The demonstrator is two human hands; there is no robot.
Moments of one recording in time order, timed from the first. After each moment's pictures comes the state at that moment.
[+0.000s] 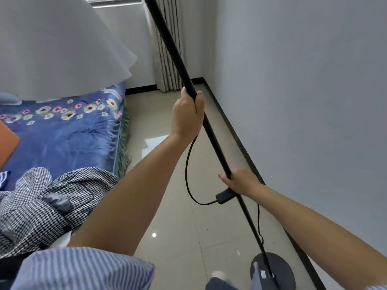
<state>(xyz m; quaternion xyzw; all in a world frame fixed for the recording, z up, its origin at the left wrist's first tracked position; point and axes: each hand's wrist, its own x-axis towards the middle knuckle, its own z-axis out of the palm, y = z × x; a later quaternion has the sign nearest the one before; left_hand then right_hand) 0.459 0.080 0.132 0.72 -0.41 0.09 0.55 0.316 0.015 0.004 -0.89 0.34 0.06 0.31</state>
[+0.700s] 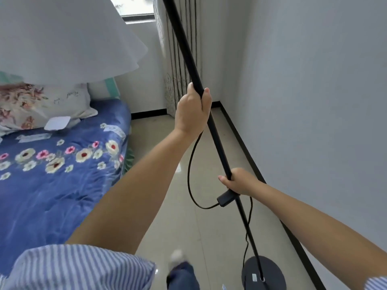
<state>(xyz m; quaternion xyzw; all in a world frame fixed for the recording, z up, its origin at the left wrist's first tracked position) 0.885 -0.178 0.152 0.73 -0.42 0.10 0.53 0.755 -0.252 0.015 -0.89 0.30 0.08 0.34</state>
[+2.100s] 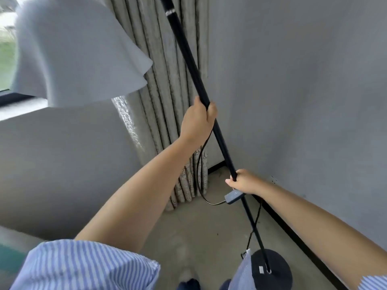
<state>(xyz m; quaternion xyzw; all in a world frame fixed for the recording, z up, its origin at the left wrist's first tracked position) 1.730 -0.844 0.136 0.69 -0.55 -0.10 0.46 1.583 -0.881 -0.001 -0.81 0.47 0.03 0.34</state>
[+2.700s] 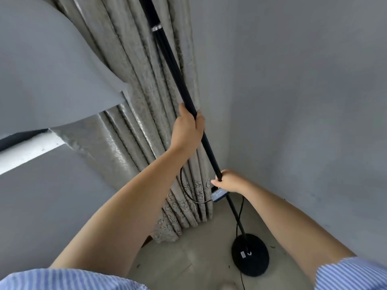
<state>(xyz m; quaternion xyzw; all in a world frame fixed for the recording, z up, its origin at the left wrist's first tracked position) 1.817 -1.029 0.134 0.71 -0.52 -0.14 0.44 1.701 -1.072 -0.024 -0.81 0.46 0.04 0.36</state>
